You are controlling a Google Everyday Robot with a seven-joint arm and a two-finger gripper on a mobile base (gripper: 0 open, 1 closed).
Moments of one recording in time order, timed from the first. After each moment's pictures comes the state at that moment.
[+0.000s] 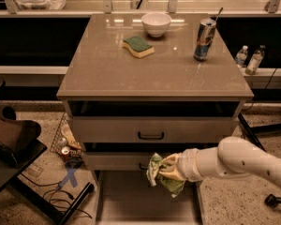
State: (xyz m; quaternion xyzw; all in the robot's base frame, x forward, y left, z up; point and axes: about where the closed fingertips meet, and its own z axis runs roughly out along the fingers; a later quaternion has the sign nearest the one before) arm 0.464 -0.083 0.570 -0.59 0.69 0.22 0.36
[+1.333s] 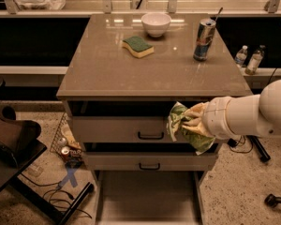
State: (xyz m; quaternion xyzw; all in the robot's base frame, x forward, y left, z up) arm 0.496 -0.136 0.786 -0.61 0.69 0.04 0.39
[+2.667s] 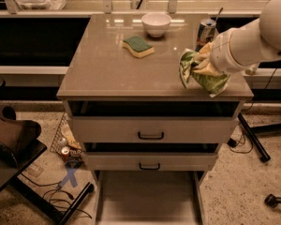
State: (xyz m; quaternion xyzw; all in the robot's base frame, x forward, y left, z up) arm 0.603 -0.171 0.894 -0.65 0.65 -0.09 0.37
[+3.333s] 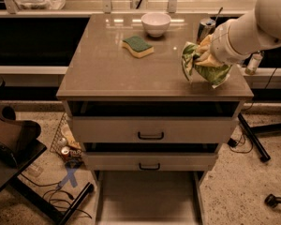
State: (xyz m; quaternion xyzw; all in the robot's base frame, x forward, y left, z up) arm 0.633 -0.178 0.902 -0.67 0.64 -0.11 0.36
